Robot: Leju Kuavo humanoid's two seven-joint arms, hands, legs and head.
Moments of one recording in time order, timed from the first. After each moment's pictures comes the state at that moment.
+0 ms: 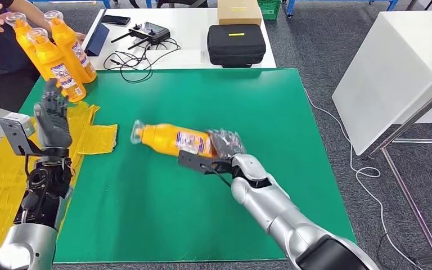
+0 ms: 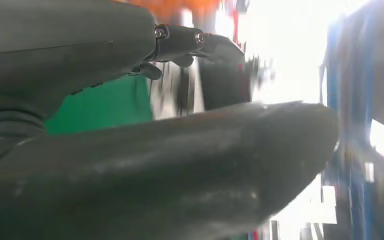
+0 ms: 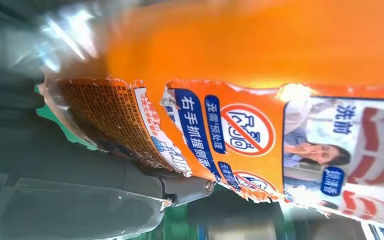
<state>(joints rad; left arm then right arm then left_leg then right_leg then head) -0.52 0.08 0.12 -0.66 0.02 -0.15 -0.60 -0.68 0.18 0.56 -0.32 0.85 -0.18 0.03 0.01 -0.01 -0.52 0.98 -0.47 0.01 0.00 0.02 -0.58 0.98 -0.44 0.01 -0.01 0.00</state>
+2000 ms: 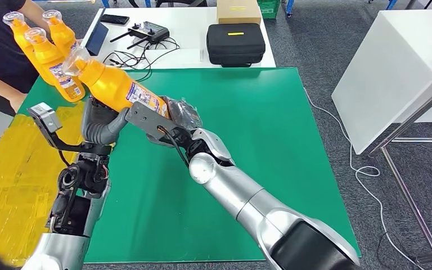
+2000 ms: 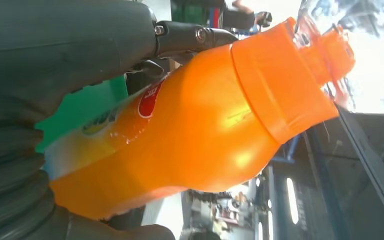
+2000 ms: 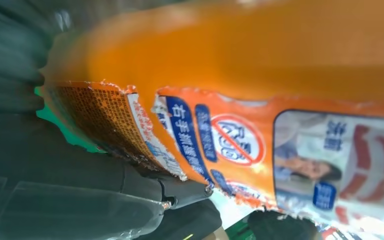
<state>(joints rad) -0.46 -0.10 -0.08 -0.93 0.23 -0.27 -0.41 -0.83 0.36 0.71 -0.37 0.39 -0.23 0.14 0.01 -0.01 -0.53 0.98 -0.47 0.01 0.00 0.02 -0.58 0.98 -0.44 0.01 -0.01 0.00</state>
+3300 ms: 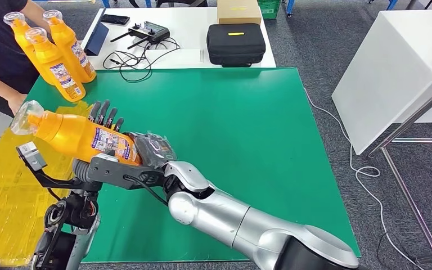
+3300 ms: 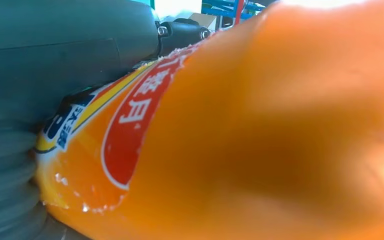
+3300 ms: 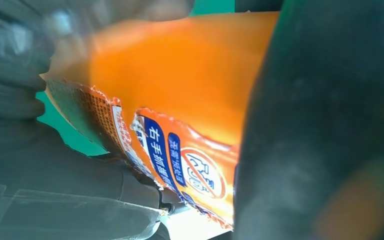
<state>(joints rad) -0.22 0.02 -0.14 -1.08 0.42 -0.33 -0.37 -0.79 0.33 1.17 -0.53 0.21 -0.23 0.23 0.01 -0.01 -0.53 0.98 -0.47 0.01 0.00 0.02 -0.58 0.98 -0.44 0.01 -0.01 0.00</state>
